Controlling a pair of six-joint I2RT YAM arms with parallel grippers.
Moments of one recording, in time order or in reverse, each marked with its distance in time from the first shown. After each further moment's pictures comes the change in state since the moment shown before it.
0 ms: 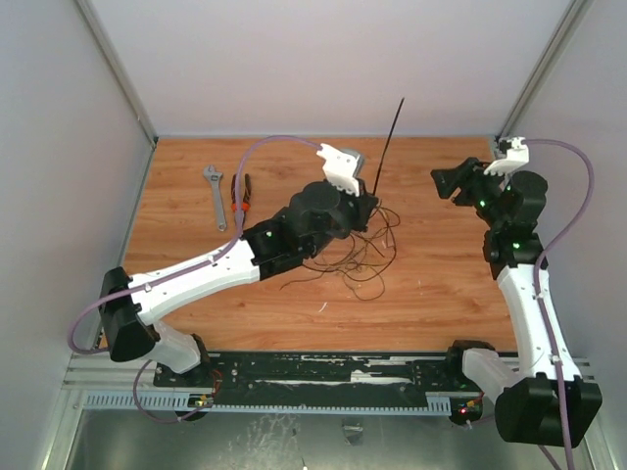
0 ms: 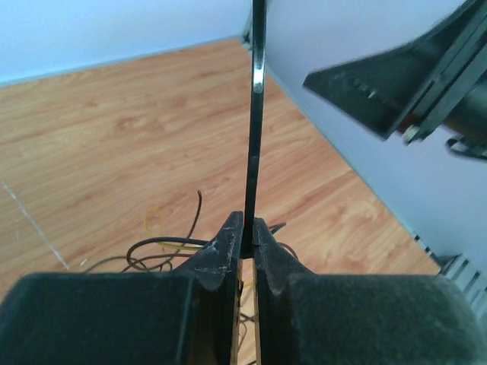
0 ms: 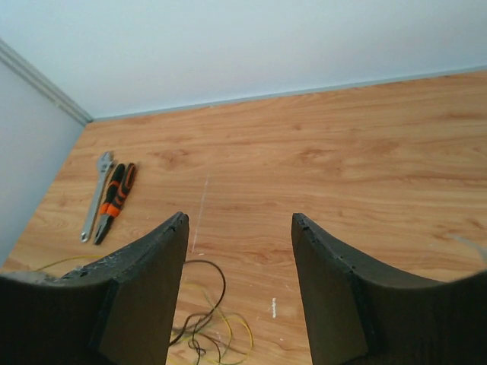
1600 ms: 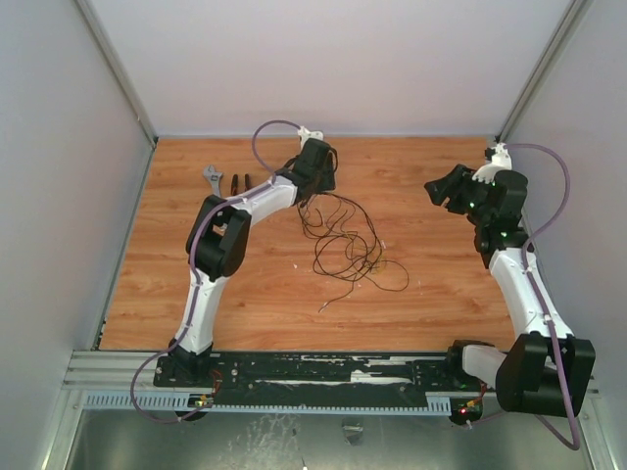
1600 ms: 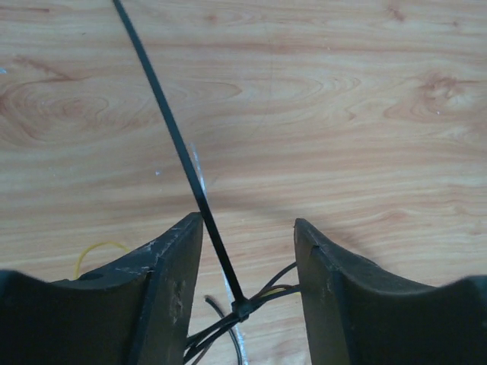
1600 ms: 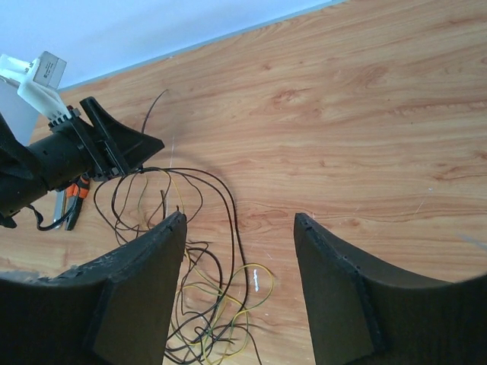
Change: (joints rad) left arm 0.494 0.779 0.431 -0.157 0.111 -0.110; right arm -0.024 0.143 -0.072 0.025 0.023 0.023
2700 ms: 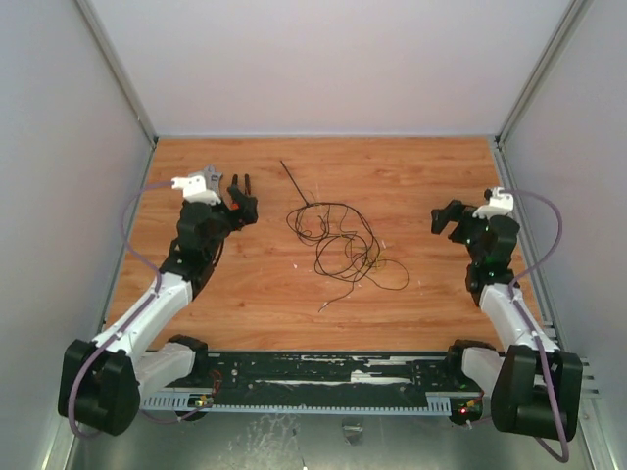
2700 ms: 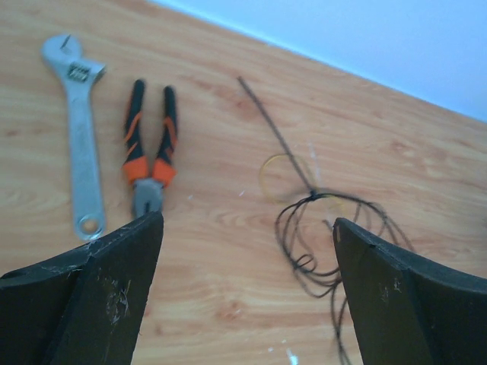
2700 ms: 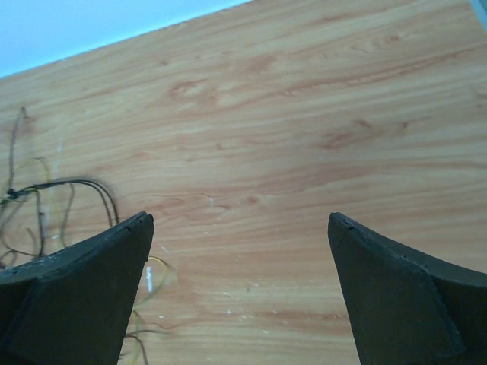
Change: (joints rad) left arm 0.265 -1.178 -1.114 0.398 0.097 0.018; right arm -0.049 -0.099 -0.360 0.315 0.160 -0.131
